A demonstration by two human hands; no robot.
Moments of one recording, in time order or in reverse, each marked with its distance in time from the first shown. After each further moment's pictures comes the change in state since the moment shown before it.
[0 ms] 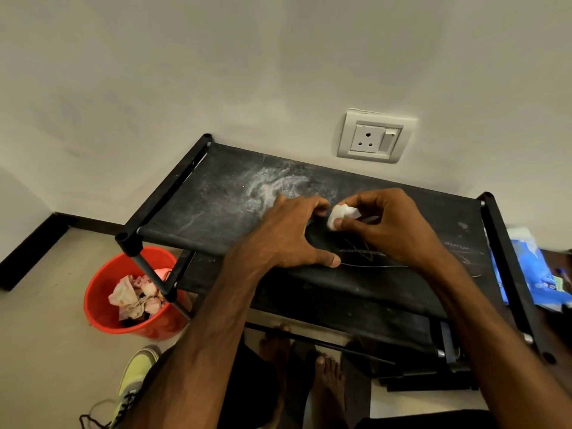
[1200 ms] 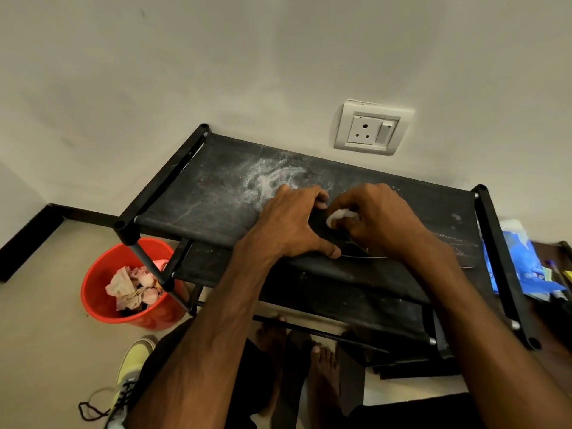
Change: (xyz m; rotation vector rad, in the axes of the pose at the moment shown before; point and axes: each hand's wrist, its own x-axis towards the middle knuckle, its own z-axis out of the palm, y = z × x) left_hand 0.011 0.000 0.012 0.018 0.049 -0.033; right_hand 0.009 -0.005 0.005 -0.461 -0.148 -0.071
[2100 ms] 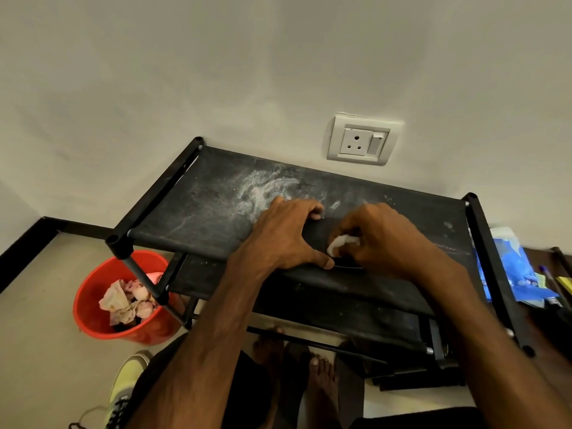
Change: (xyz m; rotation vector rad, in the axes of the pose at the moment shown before) left_hand 0.000 0.002 -0.001 0.029 0.006 0.019; right_hand -0.013 0.012 -0.004 -0.015 -0.113 -0.005
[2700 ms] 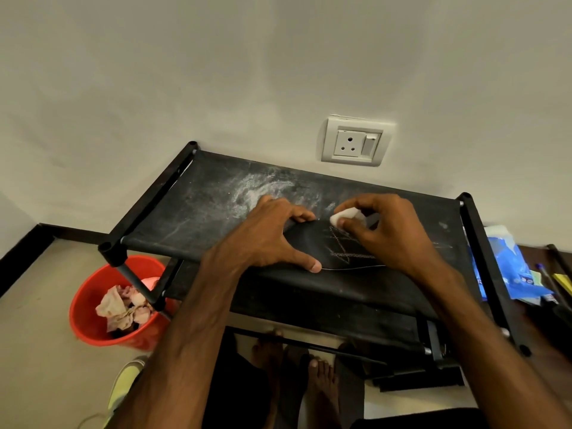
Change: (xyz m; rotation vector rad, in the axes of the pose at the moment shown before) left_hand -0.006 -0.013 -0.017 -0.013 -0.053 0.060; right_hand -0.007 0.013 0.005 0.310 0.379 0.066
